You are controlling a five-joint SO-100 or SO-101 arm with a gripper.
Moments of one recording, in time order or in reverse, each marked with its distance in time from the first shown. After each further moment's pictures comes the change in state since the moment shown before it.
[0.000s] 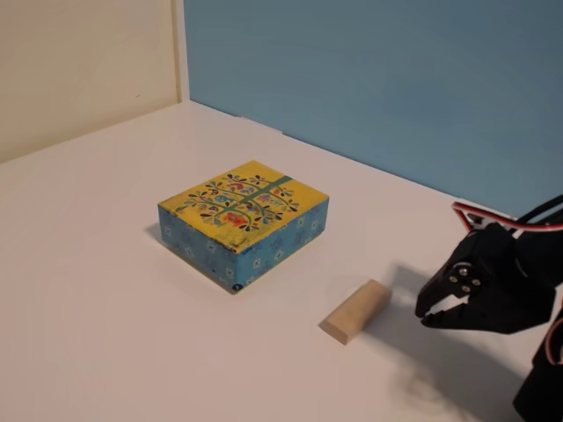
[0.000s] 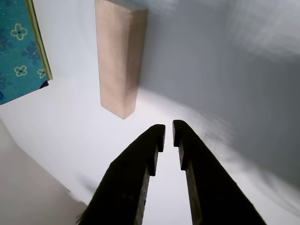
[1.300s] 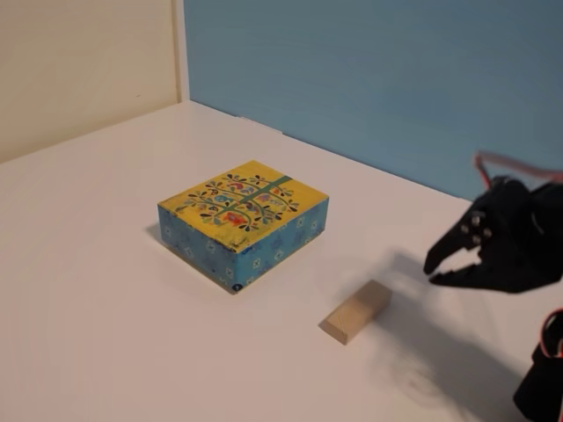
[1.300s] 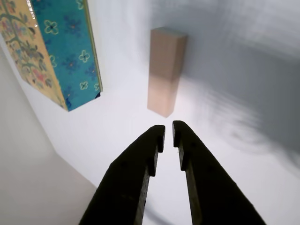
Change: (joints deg) arm 4.5 -11.2 -16.0 1.2 2.3
